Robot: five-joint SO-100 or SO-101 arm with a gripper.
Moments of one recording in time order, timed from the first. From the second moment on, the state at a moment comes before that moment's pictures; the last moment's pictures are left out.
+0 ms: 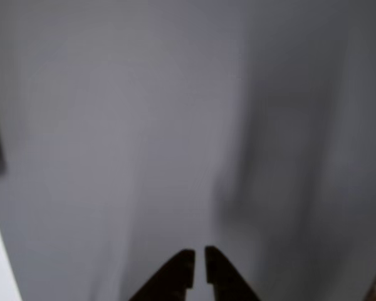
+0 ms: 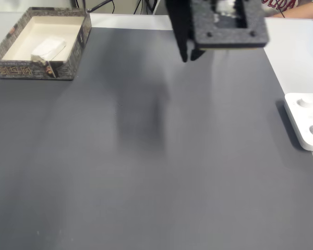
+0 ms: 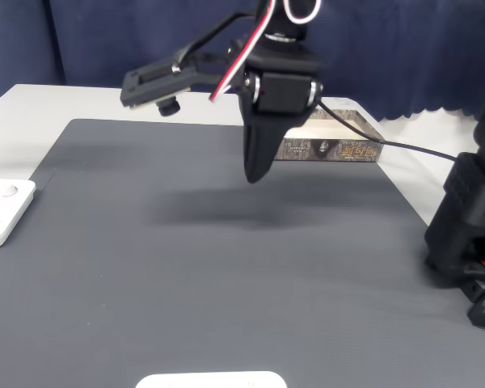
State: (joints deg) arm 17.8 95.0 96.9 88.1 16.3
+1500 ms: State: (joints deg) arm 4.2 160.1 160.8 65.0 2.2
